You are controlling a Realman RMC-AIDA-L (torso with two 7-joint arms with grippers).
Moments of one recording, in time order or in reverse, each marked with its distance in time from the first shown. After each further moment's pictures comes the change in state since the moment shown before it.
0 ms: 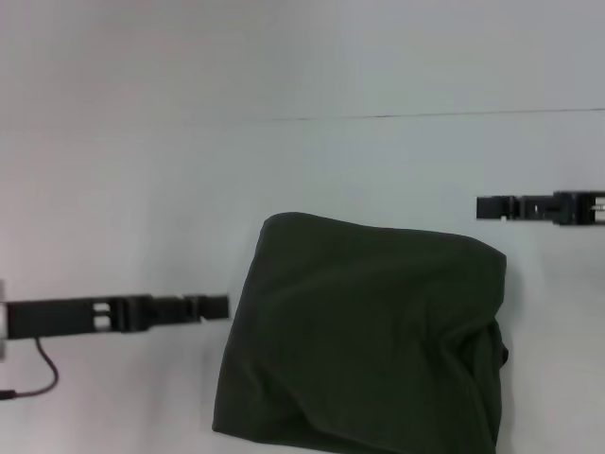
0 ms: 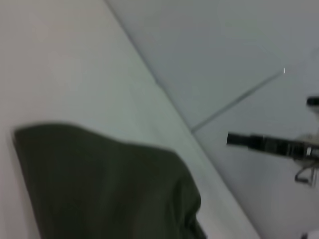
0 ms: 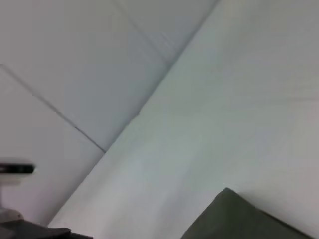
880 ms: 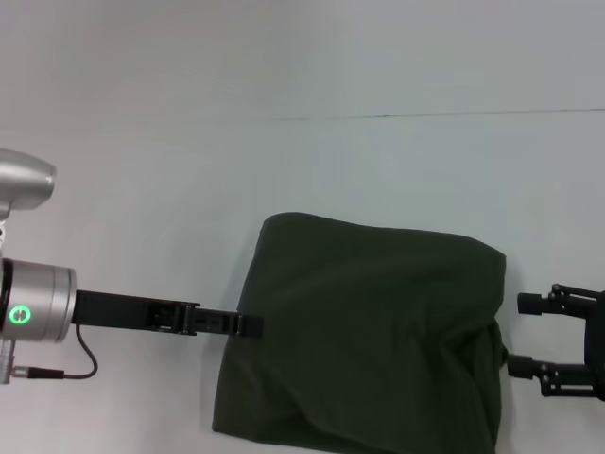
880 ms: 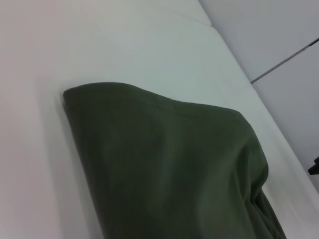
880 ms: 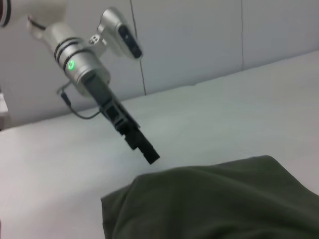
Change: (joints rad) left arm -0.075 -0.007 0.257 0.000 0.042 -0.220 -0.151; right arm -0.215 0.053 0.042 0.053 -0.026 -0.103 -0.902
